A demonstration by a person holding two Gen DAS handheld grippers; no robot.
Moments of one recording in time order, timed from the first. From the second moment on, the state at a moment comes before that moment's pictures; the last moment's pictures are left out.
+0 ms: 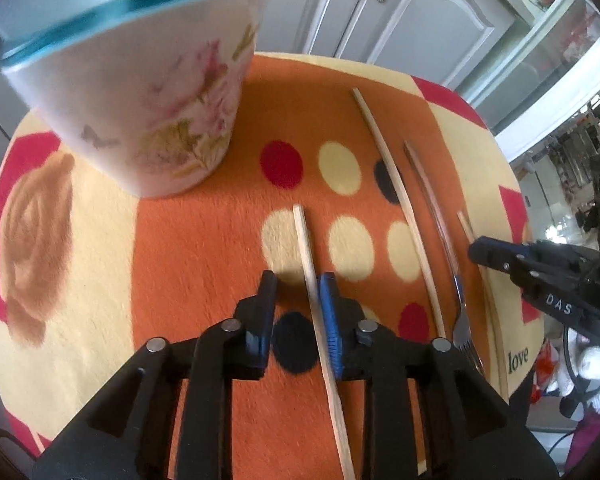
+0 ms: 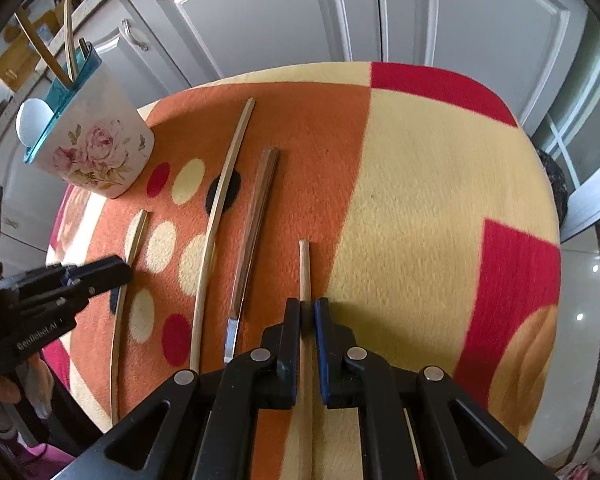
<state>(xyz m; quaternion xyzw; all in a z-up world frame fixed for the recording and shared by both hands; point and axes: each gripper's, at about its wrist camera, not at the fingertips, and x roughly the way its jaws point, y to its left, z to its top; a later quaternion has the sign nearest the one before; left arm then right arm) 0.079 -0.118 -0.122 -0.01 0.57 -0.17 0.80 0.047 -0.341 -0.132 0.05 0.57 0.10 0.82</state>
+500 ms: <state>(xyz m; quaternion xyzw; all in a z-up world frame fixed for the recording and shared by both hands) 0.091 -0.133 -0.116 0.02 0.56 -0.21 0.80 0.064 -0.331 -0.125 0.02 0.55 0.12 0.83</state>
